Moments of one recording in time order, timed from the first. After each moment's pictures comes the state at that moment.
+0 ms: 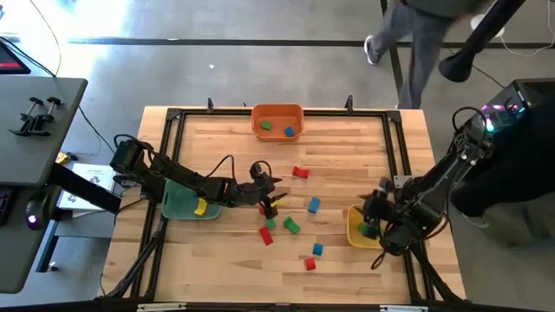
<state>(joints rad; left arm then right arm) -0.19 1.72 0.82 0.41 -0.53 -0.21 0.84 1.20 0.92 -1.16 0.83 1.07</state>
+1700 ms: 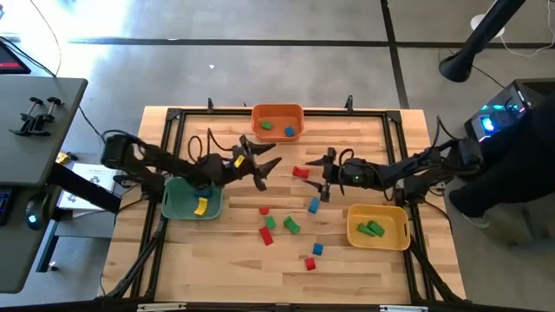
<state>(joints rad) 0.00 1.63 0.59 1.31 -0.36 -0.02 -0.06 1.43 0.36 0.79 0.18 -0.20</state>
